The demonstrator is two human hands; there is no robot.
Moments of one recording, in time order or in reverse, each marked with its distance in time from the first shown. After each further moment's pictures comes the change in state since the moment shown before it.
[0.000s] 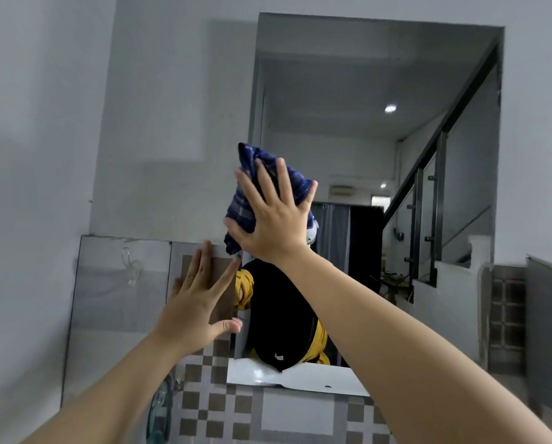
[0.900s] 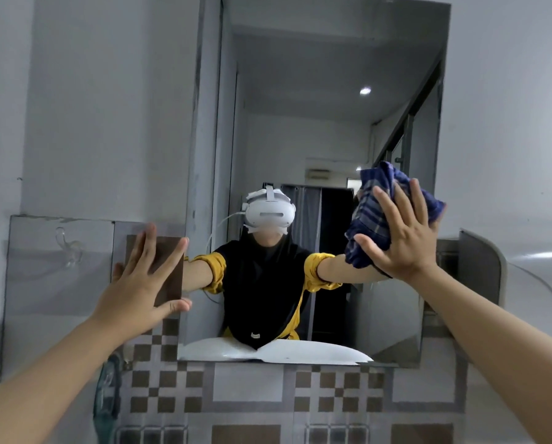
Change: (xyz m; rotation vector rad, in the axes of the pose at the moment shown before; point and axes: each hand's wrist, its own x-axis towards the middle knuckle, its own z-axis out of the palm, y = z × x) left_hand -0.005 0.003 0.005 0.013 0.027 -0.046; right_hand -0.128 0.241 -0.067 -0.132 0.038 0.139
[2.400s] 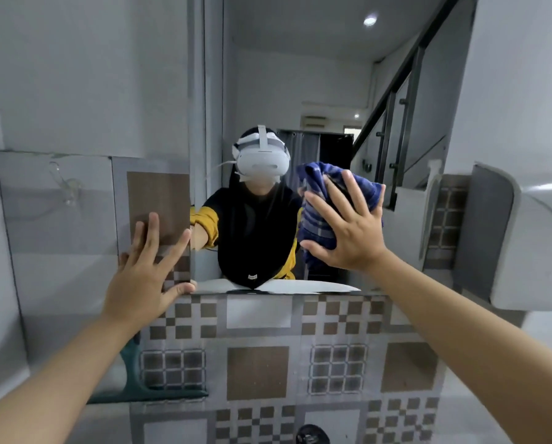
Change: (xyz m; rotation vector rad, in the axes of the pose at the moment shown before) left_hand -0.061 -0.004 0.044 0.033 -0.023 0.069; right_hand -0.071 -0.089 0.025 -0.065 -0.064 -0.282
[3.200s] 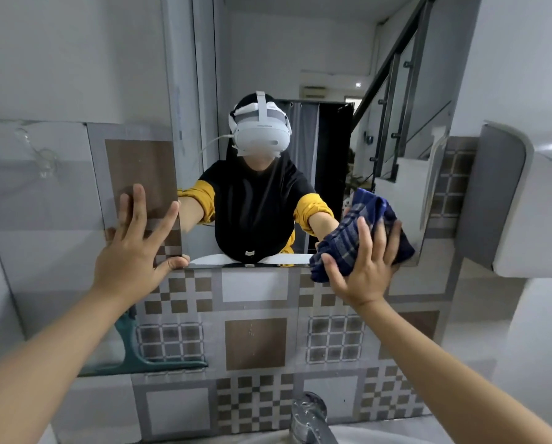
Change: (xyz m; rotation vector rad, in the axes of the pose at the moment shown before) left_hand -0.001 0.004 0.001 0.021 0.060 0.000; right_hand -0.117 -0.039 0.019 0.248 0.087 0.572
